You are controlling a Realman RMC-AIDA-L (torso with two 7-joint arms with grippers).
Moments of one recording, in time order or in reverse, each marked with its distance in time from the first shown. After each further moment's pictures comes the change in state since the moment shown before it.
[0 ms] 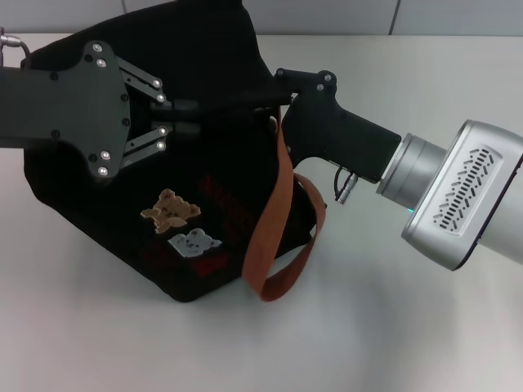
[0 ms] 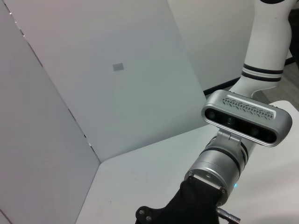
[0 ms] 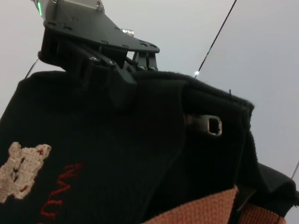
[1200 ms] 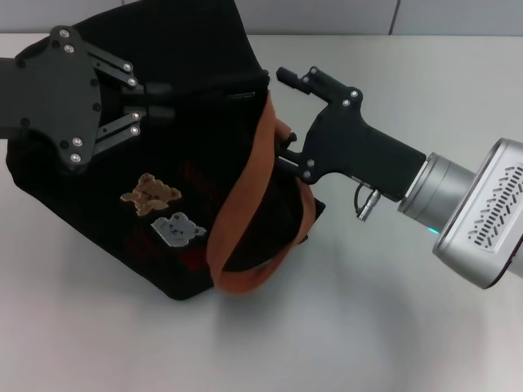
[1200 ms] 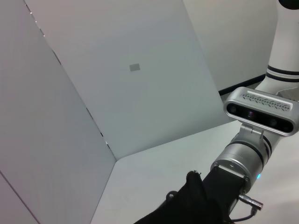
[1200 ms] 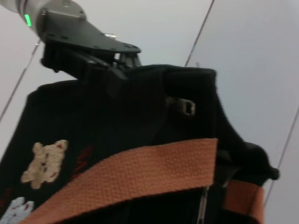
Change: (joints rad) left arm -0.006 0.000 -0.092 0.004 0.001 0.039 0.000; right arm -0.070 0.000 -0.047 -0.018 0.037 -0.058 0.053
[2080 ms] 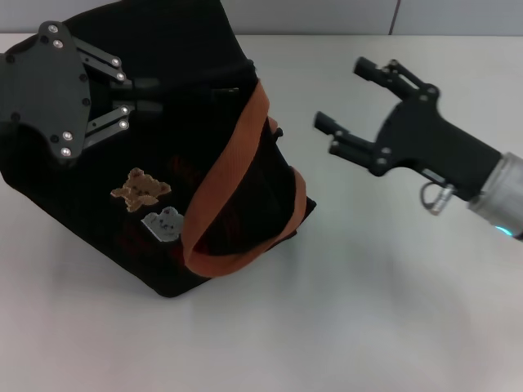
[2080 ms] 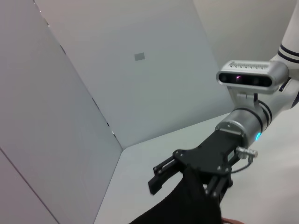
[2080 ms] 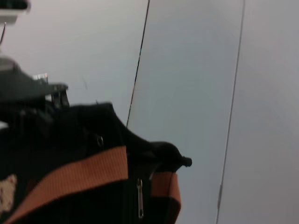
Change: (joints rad) left arm -0.014 0.001 -0.036 0.008 0.039 0.008 0.012; right arm -0.131 -0.003 -0.027 -0.225 0.014 -0.109 0.364
